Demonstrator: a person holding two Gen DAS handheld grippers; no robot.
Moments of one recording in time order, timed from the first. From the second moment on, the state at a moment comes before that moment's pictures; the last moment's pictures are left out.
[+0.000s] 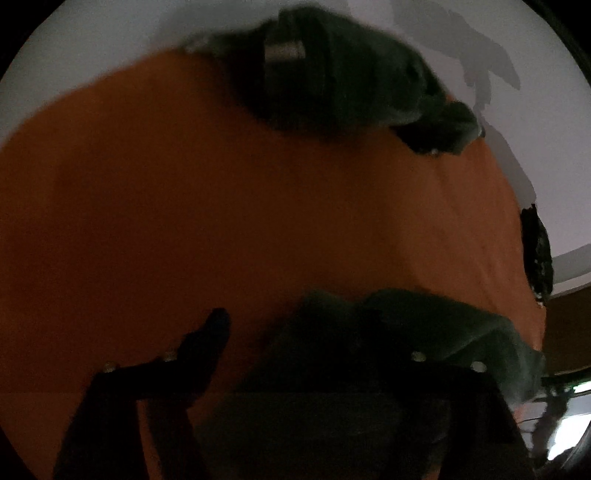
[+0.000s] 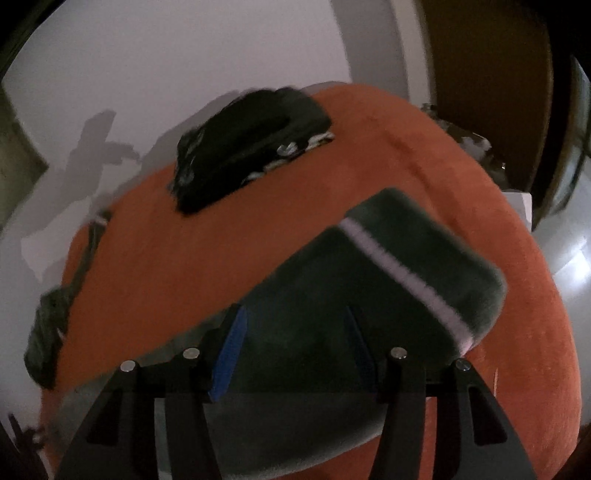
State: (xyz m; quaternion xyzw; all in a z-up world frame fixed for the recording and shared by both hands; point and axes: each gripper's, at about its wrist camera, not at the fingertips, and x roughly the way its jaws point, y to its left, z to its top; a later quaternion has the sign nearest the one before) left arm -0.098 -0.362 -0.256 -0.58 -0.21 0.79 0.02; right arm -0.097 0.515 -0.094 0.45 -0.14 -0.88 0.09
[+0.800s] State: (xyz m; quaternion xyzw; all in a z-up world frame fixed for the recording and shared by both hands) left arm -0.108 -0.350 -0.255 -0.56 -0.15 0.81 -0.04; right arm -0.081 0.557 -0.123 0.50 -0.24 -0.83 0.04
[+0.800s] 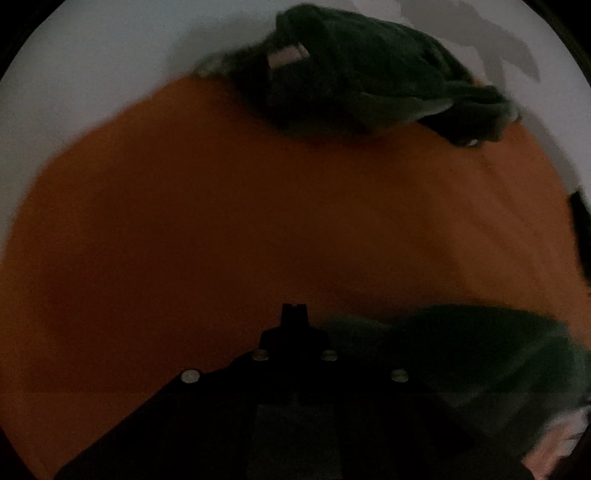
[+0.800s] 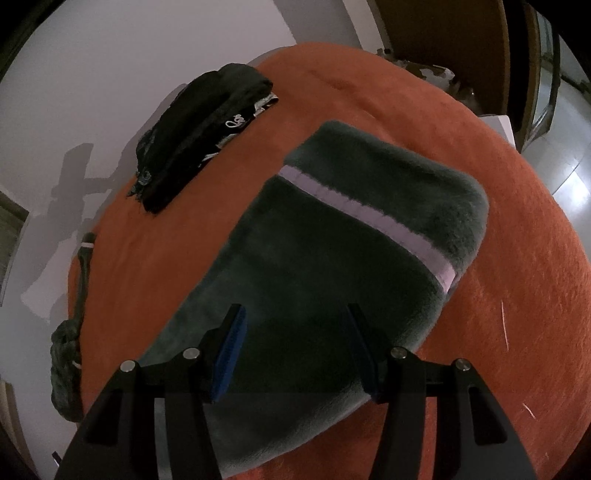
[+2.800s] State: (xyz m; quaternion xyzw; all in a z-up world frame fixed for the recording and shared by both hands) left arm 0.061 -0.398 -0.207 -0.51 -0.27 0.81 -0.05; right arm -0.127 0.316 -0.099 0.55 -0.09 -0.78 0.27
